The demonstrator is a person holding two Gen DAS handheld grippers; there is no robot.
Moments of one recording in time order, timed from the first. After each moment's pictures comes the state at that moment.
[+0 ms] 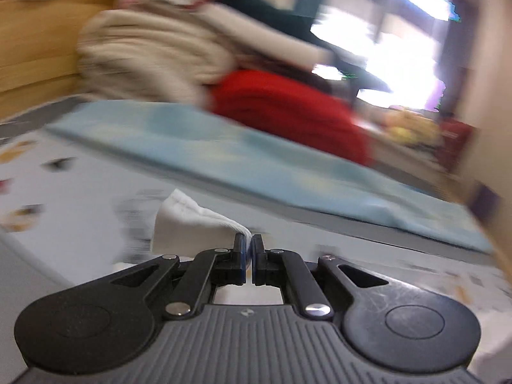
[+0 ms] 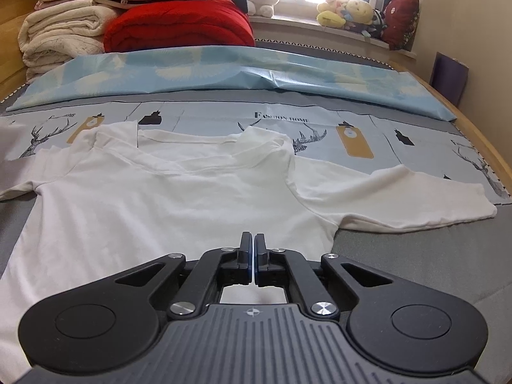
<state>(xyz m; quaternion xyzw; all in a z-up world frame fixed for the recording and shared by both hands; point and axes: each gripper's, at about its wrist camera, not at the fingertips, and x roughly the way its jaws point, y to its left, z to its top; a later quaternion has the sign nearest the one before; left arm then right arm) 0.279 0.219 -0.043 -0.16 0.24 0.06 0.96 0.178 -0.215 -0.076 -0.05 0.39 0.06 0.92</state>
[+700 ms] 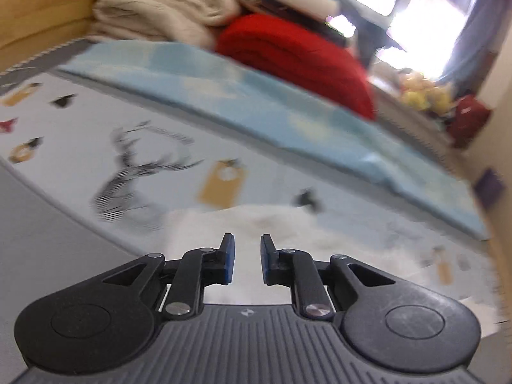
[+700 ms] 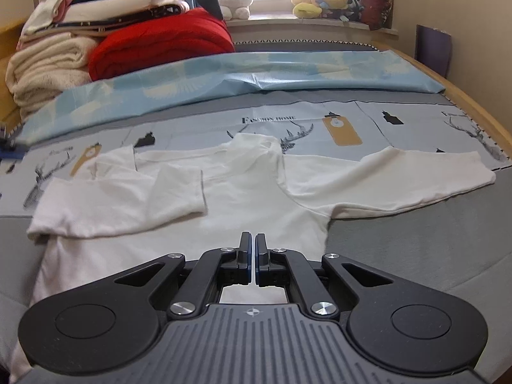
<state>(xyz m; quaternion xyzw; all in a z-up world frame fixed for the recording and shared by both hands) 0.290 0.191 -0.045 -0.19 0.37 0.13 0.90 0.172 -0.239 -0.055 0.03 0.39 0.05 0.92</state>
